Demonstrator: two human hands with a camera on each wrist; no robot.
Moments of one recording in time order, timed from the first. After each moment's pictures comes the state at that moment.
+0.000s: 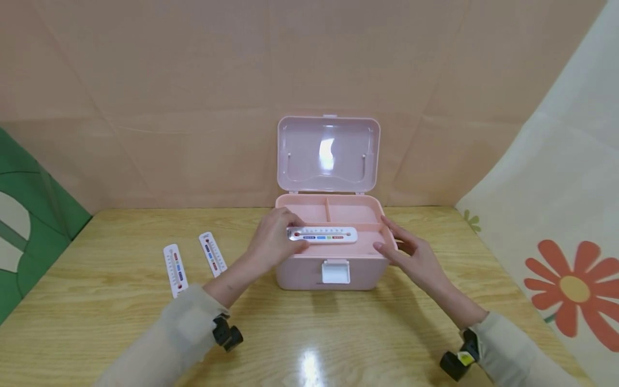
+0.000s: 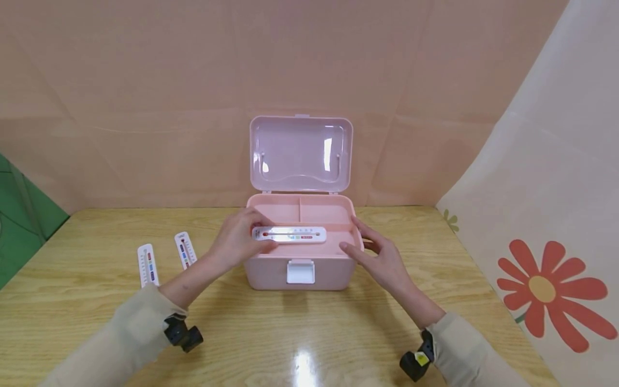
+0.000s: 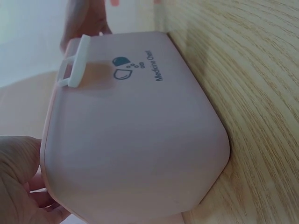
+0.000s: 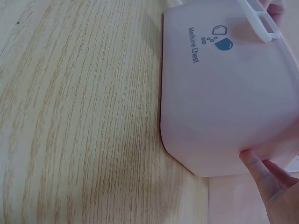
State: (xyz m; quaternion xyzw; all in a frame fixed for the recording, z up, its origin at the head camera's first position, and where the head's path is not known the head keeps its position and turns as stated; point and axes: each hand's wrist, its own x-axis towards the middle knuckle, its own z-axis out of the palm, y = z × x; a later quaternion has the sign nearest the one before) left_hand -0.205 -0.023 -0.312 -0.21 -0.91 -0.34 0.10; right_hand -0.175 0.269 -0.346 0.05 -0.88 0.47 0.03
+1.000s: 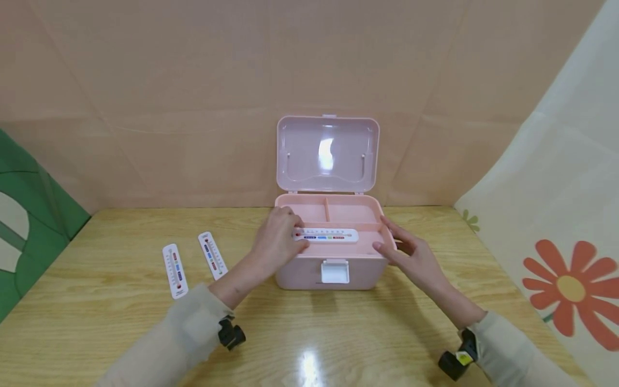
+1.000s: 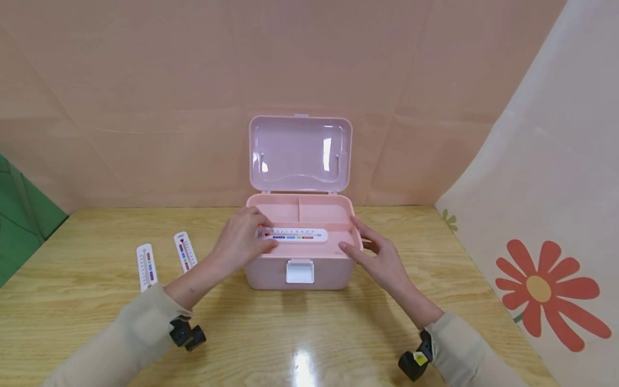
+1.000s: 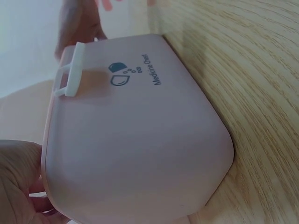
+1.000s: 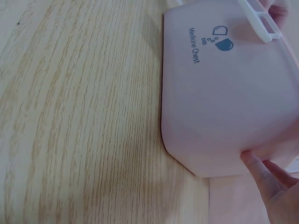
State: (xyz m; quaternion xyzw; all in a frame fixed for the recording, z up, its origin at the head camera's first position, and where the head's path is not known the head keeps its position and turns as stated) left_hand -0.201 -0.014 -0.308 -0.21 -0.93 -0.27 0.13; right_hand -0.174 0.268 -0.345 0.04 -0.88 0.47 0.02
